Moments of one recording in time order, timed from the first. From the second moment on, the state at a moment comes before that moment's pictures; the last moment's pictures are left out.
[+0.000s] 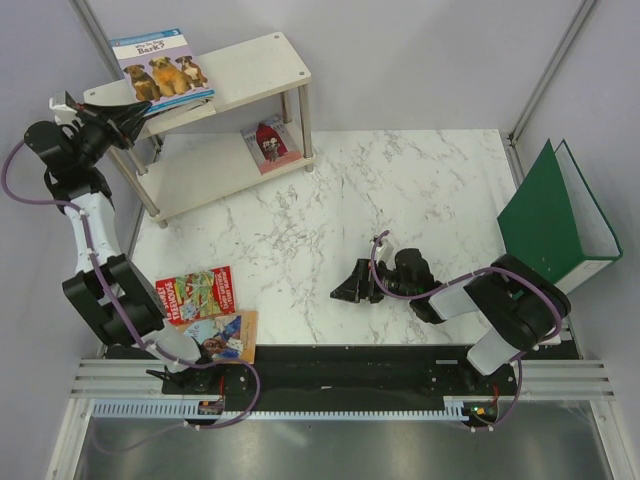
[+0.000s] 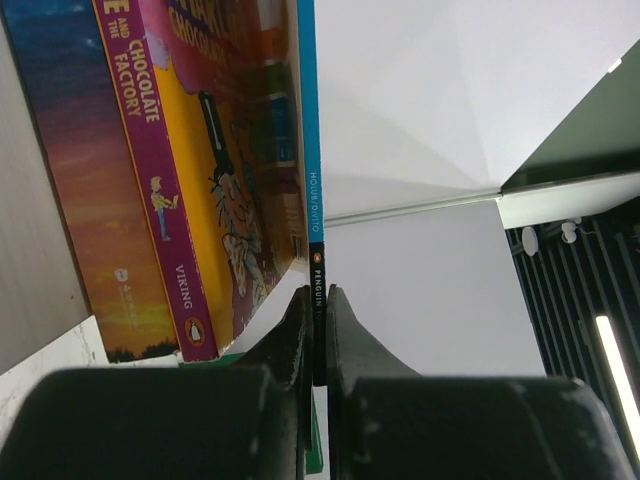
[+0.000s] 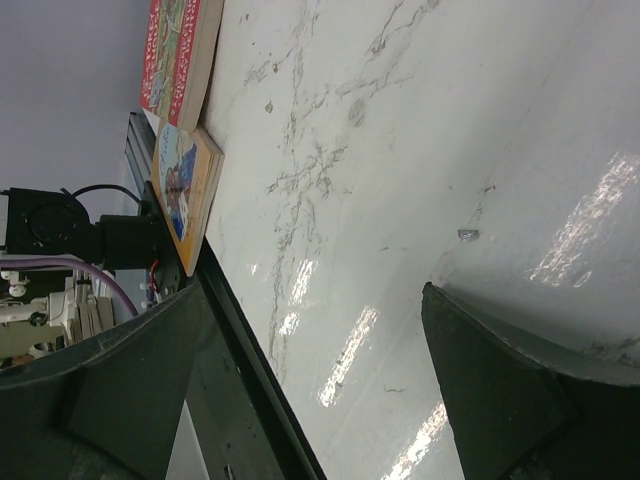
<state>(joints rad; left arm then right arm) 0.54 1.60 1.44 0.40 1.00 -1.59 0.64 1.60 0.33 0.84 -0.54 0.81</state>
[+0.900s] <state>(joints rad) 0.54 1.61 1.64 0.02 0.94 -1.35 0.64 1.62 0.34 0.86 -0.54 0.82</state>
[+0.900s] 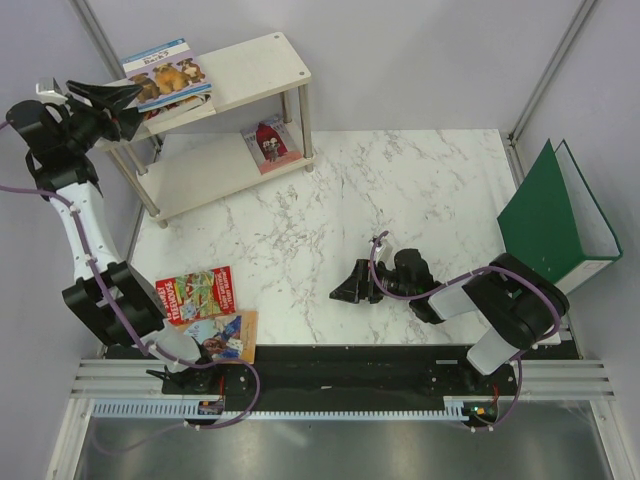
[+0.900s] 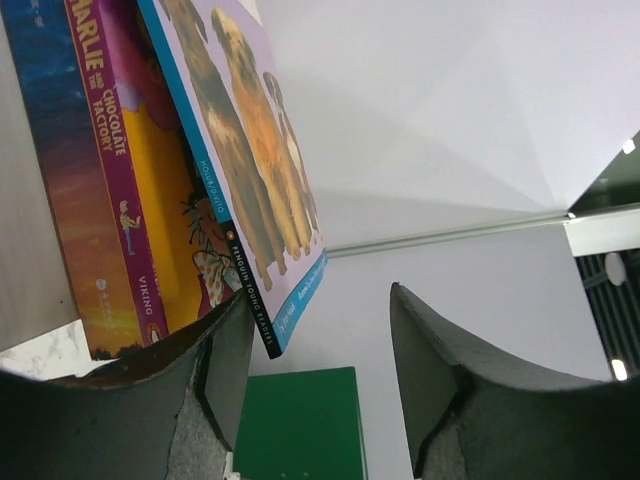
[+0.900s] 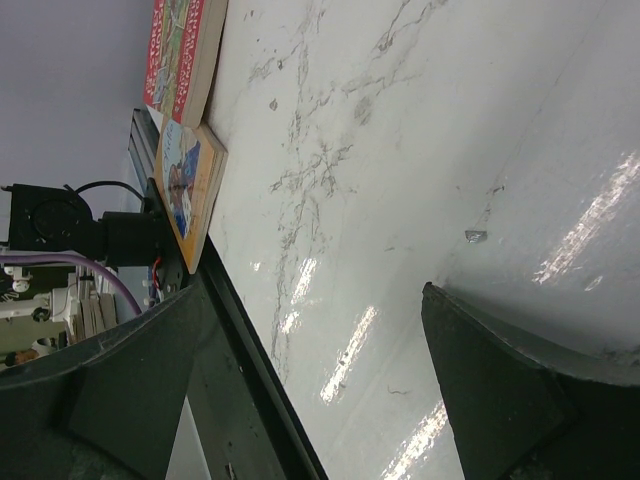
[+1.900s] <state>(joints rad) 0.55 1.53 1.78 -0.65 0.62 -0.88 0.65 1.59 0.34 0.82 -0.54 0.81</state>
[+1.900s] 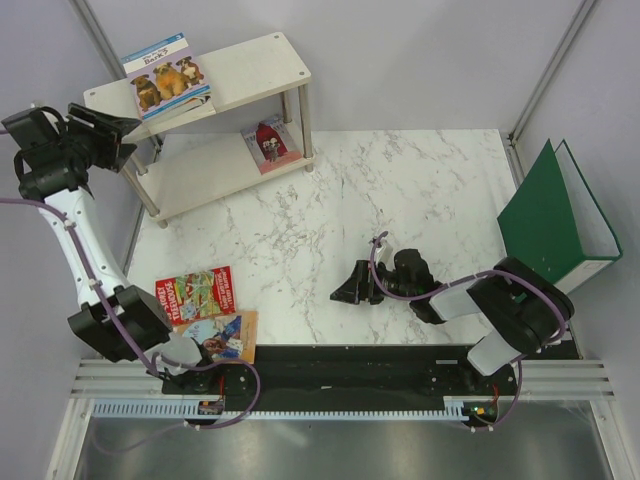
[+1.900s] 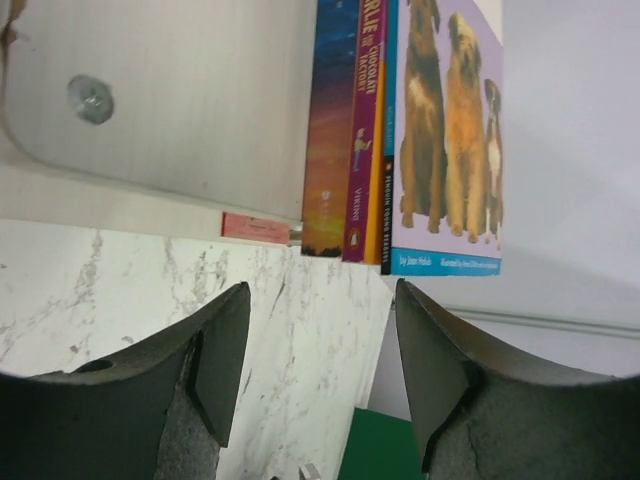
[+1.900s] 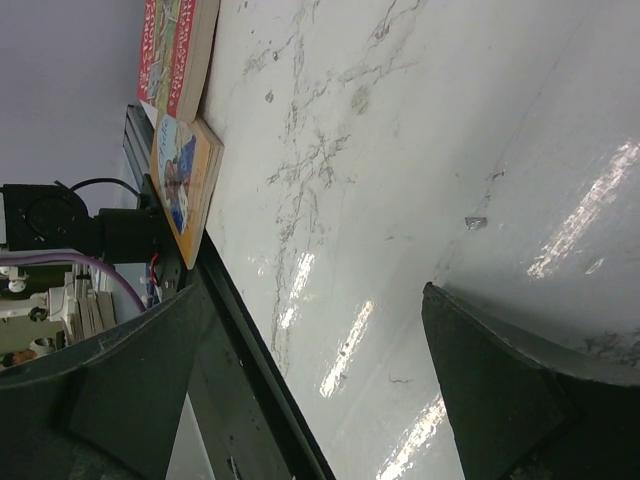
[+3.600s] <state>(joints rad) 0.28 1.55 0.96 -0.87 -0.14 -0.39 1.03 2.37 1.49 0.47 -0.54 0.97</state>
